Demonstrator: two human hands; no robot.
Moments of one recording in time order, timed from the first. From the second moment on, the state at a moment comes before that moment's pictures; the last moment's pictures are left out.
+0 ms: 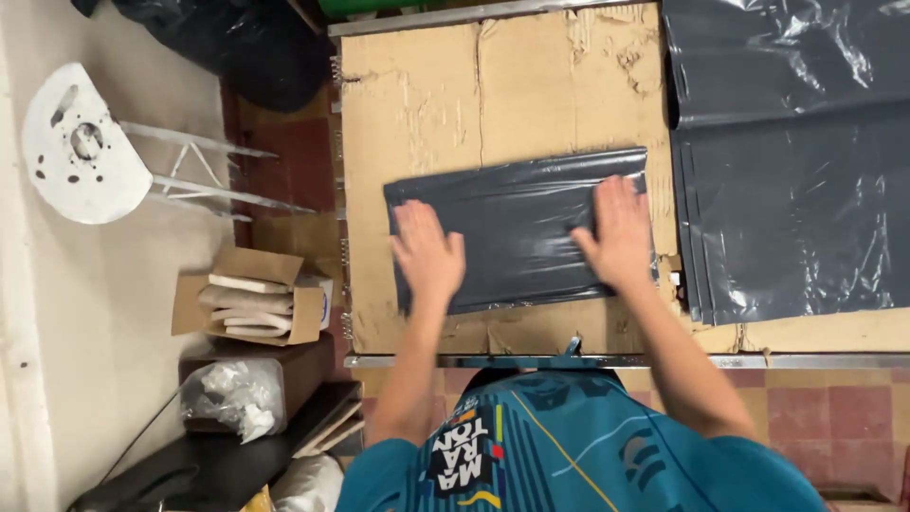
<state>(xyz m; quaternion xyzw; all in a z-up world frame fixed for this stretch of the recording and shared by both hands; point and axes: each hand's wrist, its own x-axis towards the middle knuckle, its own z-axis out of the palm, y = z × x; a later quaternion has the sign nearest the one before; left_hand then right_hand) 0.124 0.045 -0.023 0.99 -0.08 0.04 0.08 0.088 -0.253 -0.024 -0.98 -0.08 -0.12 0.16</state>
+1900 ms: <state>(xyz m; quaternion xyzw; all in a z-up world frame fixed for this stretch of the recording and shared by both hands) 0.032 -0.228 0.039 0.89 -0.44 0.05 0.09 -0.043 -0.726 -0.031 -0.91 0.37 -0.08 0.15</state>
